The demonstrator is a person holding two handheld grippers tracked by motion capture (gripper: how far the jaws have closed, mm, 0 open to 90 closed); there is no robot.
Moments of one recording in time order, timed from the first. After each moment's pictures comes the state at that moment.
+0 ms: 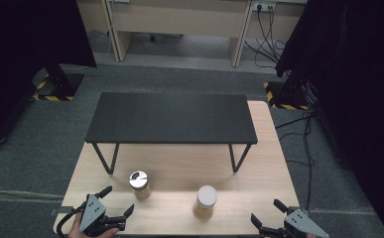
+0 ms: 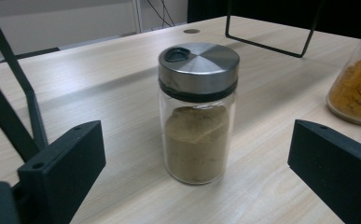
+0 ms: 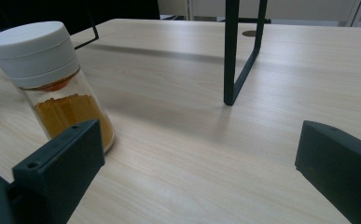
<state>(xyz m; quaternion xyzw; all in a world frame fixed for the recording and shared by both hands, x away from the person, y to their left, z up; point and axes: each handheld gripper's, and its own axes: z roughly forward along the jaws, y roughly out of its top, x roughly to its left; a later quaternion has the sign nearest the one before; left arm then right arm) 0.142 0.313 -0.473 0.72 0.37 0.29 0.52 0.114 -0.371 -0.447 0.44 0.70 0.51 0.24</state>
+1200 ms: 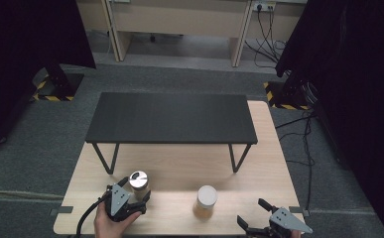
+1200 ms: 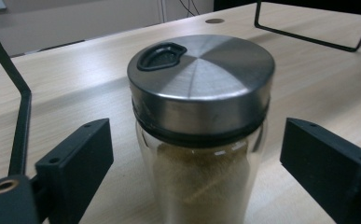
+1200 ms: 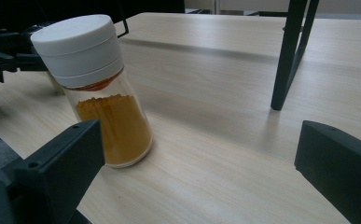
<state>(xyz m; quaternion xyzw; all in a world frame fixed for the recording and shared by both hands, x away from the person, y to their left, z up) 0.174 0.249 -0.488 0.70 0.41 0.33 0.48 0.129 -0.350 -0.447 0.41 0.72 0.53 0.21</state>
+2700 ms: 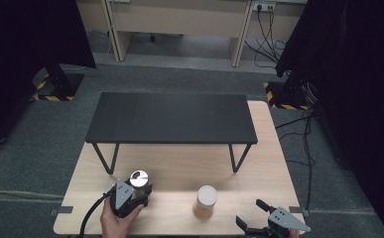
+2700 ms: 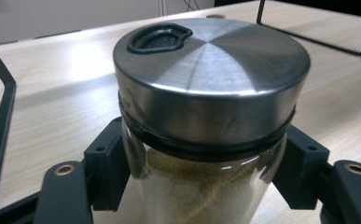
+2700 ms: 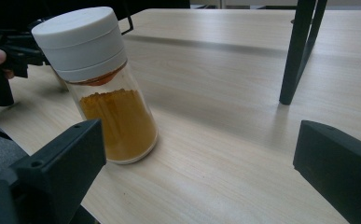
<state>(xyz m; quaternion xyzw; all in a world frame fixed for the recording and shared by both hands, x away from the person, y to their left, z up) 0.185 0.242 -0.485 0.70 0.42 0.31 0.49 0.134 -0.352 -0.451 0.41 0.72 0.53 0.19</state>
